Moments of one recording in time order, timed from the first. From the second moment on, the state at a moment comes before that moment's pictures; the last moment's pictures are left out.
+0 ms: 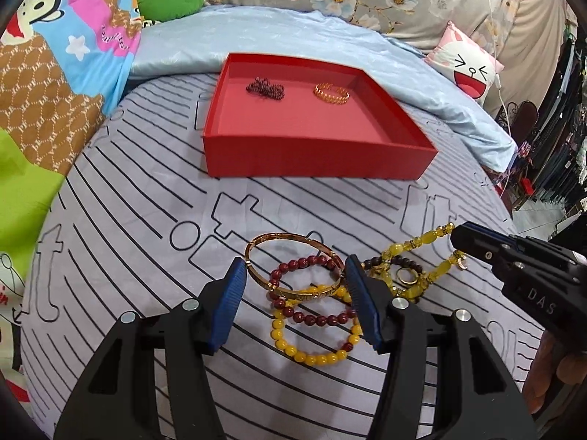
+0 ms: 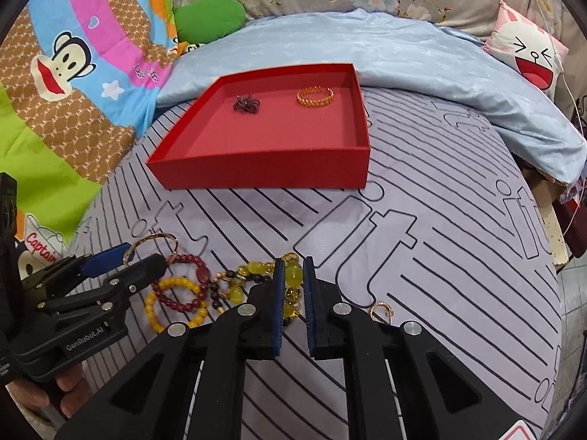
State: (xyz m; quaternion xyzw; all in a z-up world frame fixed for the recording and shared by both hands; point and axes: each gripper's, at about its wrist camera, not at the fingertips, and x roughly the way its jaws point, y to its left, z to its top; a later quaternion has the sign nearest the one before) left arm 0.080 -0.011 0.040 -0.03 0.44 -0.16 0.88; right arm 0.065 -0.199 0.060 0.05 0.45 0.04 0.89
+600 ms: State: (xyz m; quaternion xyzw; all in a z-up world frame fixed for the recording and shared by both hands) left arm 0.132 -0.023 0.120 -0.02 0.38 -0.19 0.90; right arm 0.128 -0.209 0.149 0.05 0.38 0.08 0.92
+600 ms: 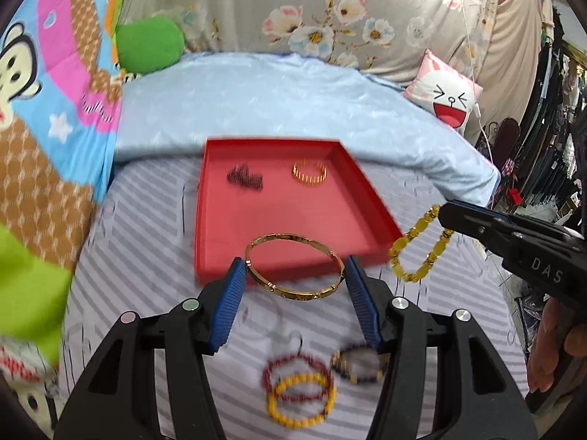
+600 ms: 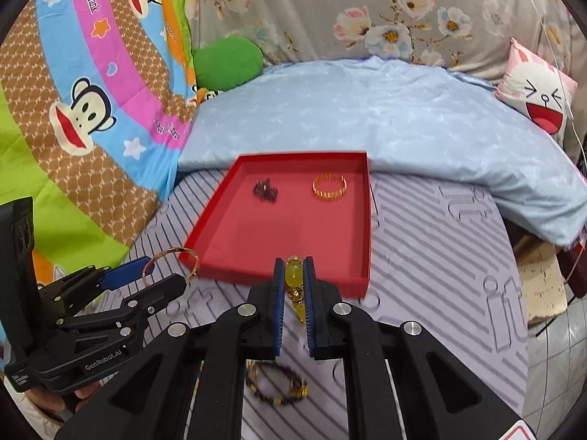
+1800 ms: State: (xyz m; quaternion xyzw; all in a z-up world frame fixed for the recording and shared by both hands) left arm 0.303 -0.041 0.031 -0.02 0.45 -0.17 0.88; right arm 0.301 -0.225 0.047 0.05 0.45 0.03 0.89
